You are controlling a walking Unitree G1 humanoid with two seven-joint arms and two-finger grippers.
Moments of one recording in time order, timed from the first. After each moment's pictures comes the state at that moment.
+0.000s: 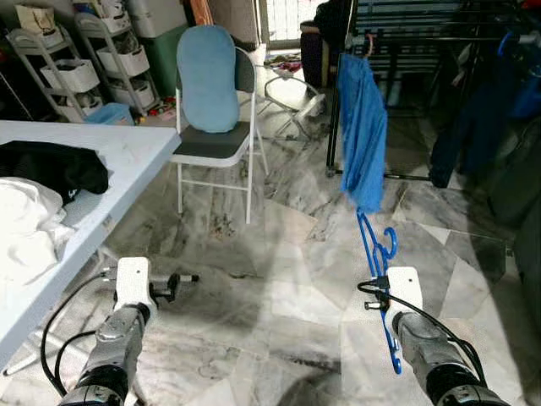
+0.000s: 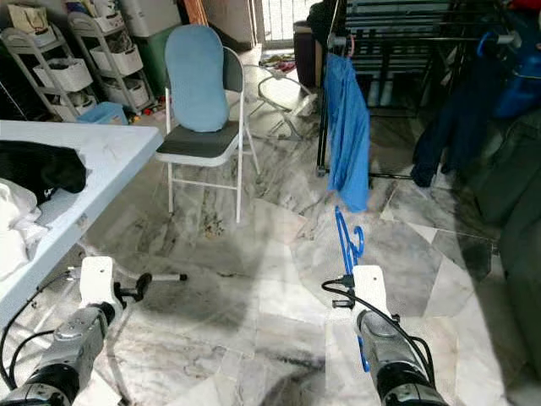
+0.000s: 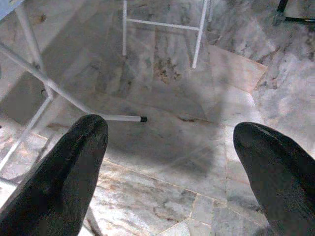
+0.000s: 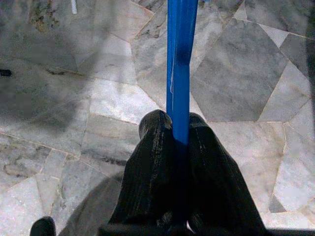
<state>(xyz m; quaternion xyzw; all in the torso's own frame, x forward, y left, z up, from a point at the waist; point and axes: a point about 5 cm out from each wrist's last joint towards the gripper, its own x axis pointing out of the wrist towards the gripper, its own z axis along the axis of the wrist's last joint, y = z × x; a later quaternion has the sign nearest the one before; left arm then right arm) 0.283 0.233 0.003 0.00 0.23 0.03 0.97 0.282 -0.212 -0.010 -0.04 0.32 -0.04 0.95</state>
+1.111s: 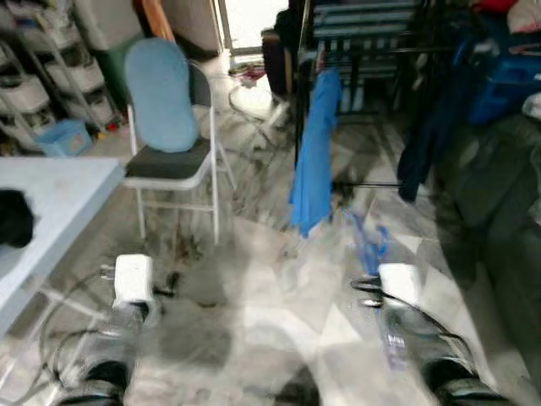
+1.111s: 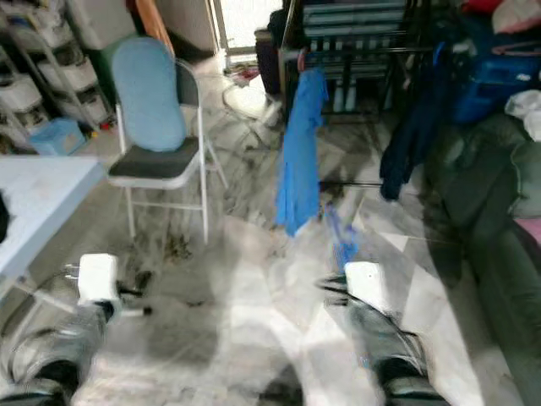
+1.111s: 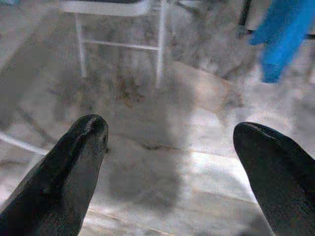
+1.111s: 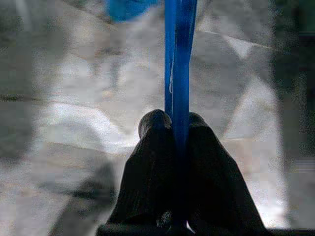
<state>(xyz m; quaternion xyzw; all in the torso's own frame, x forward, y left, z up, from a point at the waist) 0.285 0.222 0.001 -0.02 0.24 0.02 0.97 0.285 -0.220 -0.007 -0.07 0.32 -0.03 0.94</state>
